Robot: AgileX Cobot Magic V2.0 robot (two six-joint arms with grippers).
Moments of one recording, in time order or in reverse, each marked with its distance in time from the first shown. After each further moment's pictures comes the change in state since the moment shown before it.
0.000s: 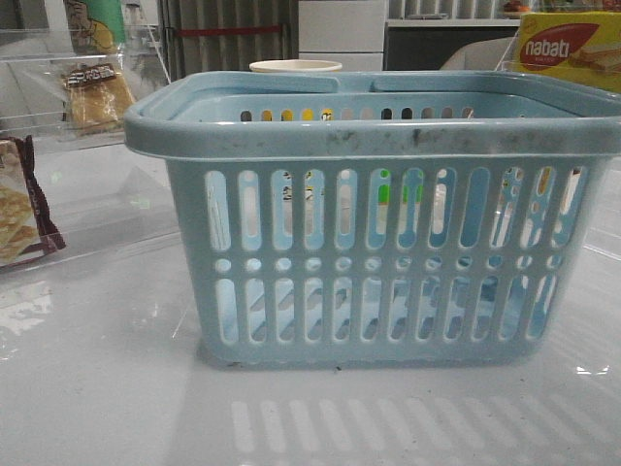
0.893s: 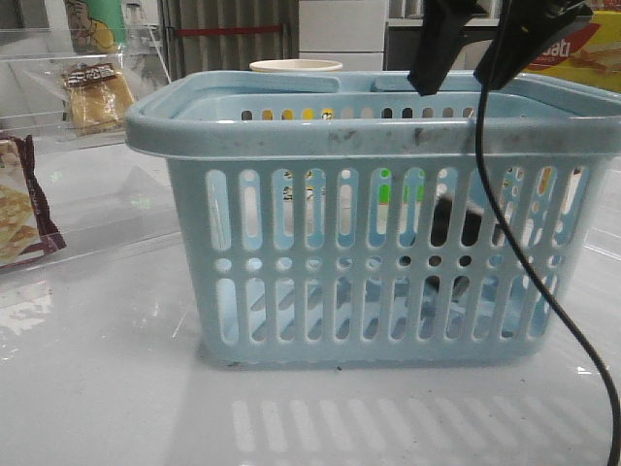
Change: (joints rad) left arm 0.000 0.000 0.000 0.000 0.000 0.000; right arm 0.233 0.197 0.161 0.005 -0.090 -0.020
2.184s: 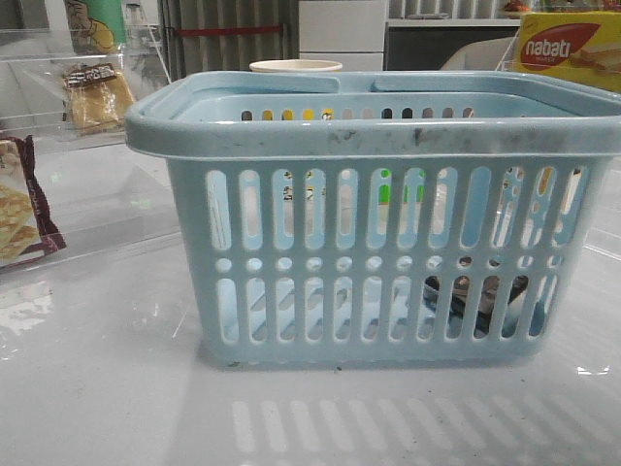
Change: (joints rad) left arm 0.000 0.000 0.000 0.000 -0.016 0.000; right arm 0.102 -1.000 0.517 -0.029 0.042 -0.071
